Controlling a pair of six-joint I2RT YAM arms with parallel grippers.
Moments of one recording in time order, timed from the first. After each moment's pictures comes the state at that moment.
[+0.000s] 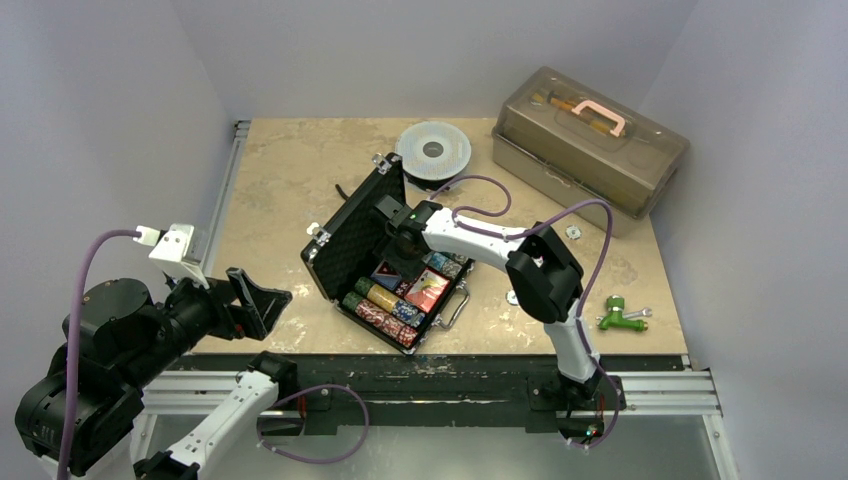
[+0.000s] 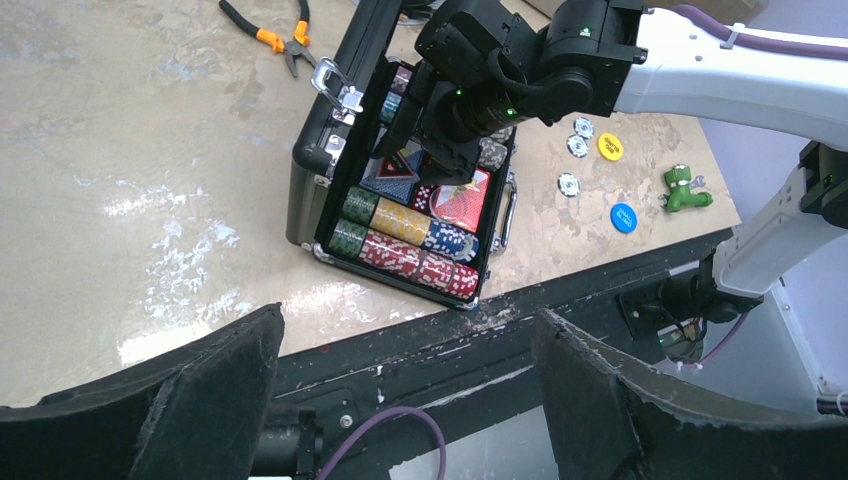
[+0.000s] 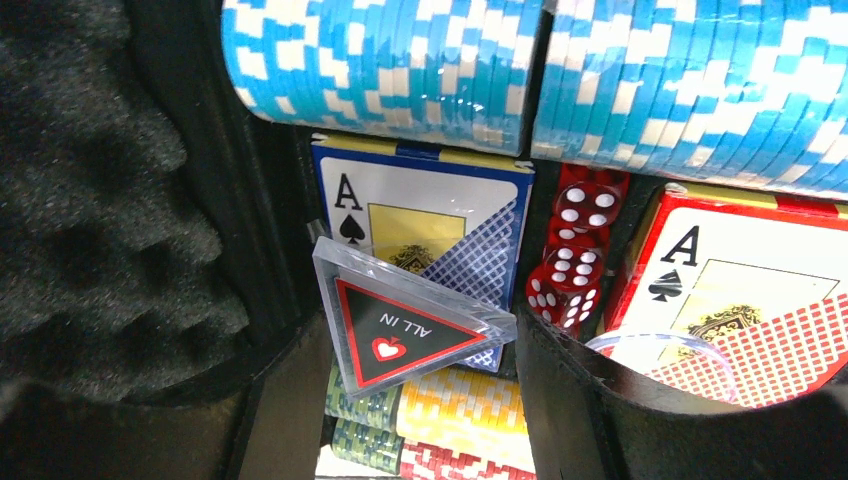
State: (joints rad) left arm -0.37 0.63 1.65 -1.43 0.09 -0.36; right arm 0.92 2.09 1.67 -0.82 0.15 1.51
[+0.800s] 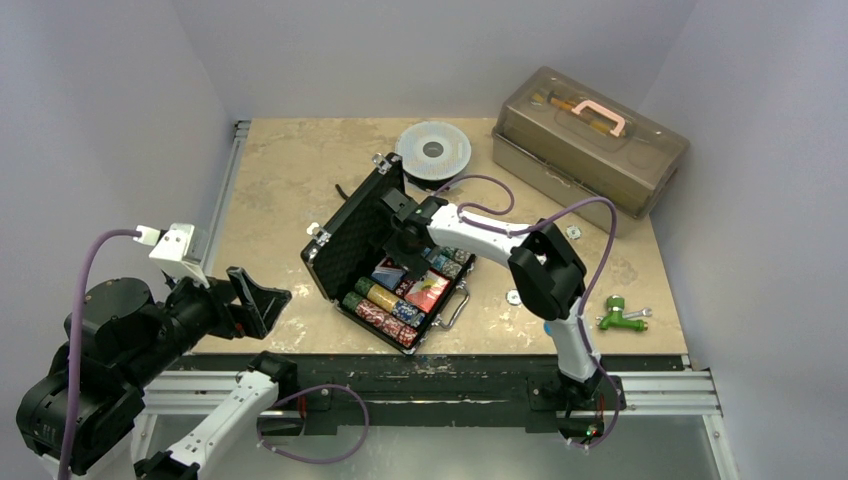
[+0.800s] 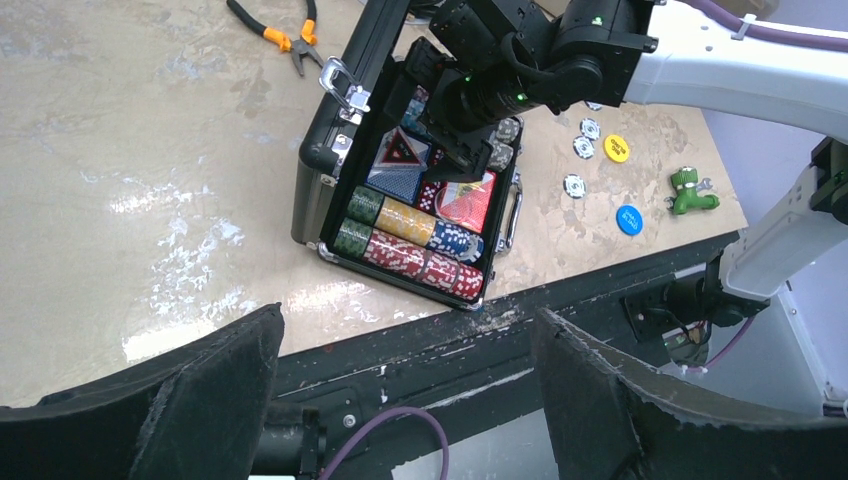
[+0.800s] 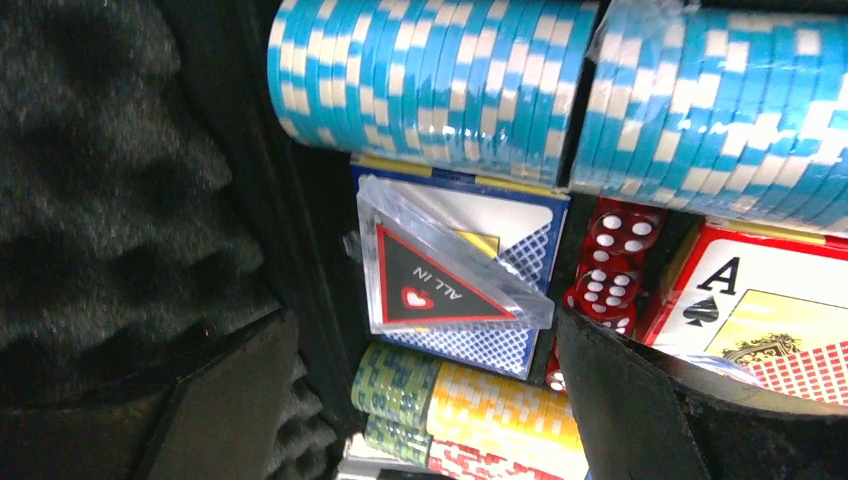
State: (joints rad) left arm -0.37 0.63 1.64 -1.43 0.07 -0.36; right arm 0.88 2.06 1.62 -0.73 0.07 1.49
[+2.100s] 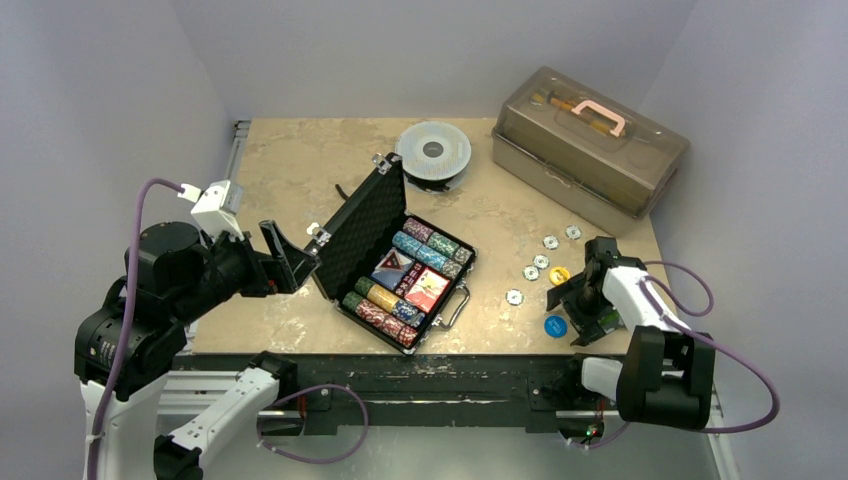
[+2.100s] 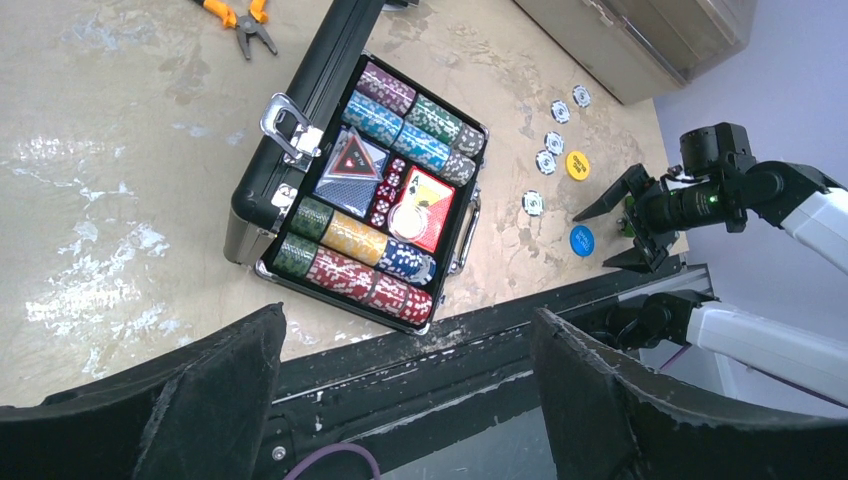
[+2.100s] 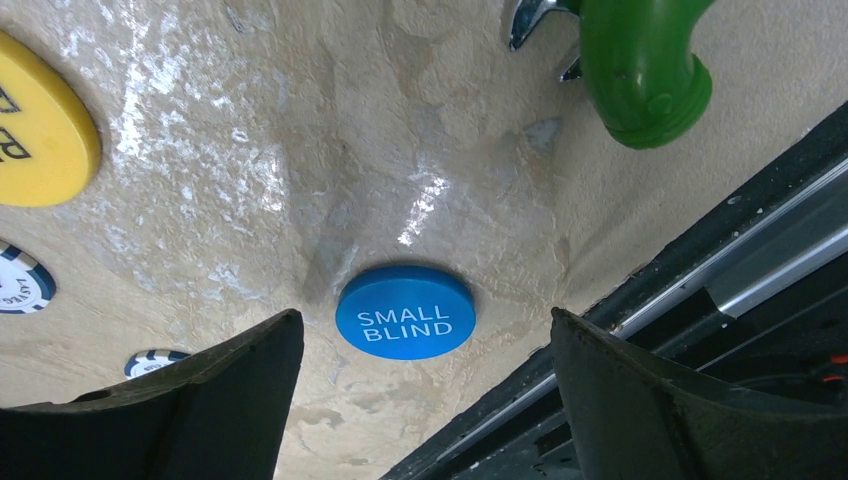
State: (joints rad) left arm -0.37 0.75 1.54 -1.27 0.12 -0.50; right arm -0.13 1.21 0.59 -0.91 0.05 0.99
